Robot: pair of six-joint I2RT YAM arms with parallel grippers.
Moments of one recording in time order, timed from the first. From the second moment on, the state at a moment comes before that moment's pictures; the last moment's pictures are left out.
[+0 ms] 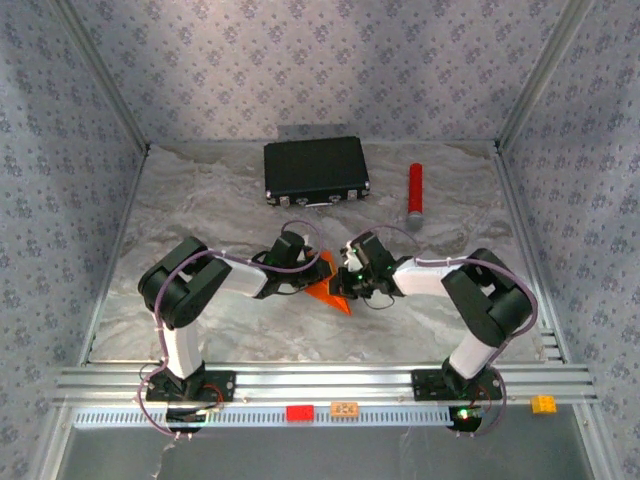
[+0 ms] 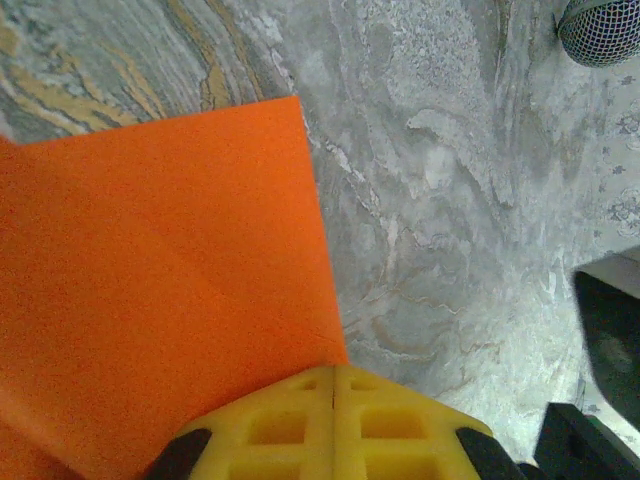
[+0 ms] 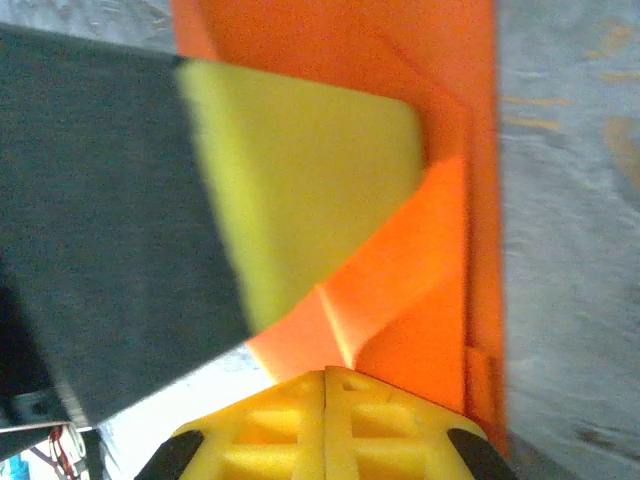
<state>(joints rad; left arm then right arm) -0.73 1.85 0.72 0.44 0.35 -1.05 0.66 1.66 0.69 0.03 -0.49 0.73</state>
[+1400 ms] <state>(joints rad) -0.76 1.81 0.76 0.28 0.36 -1.03 0.64 1.65 0.55 0.26 -0.52 0.80</state>
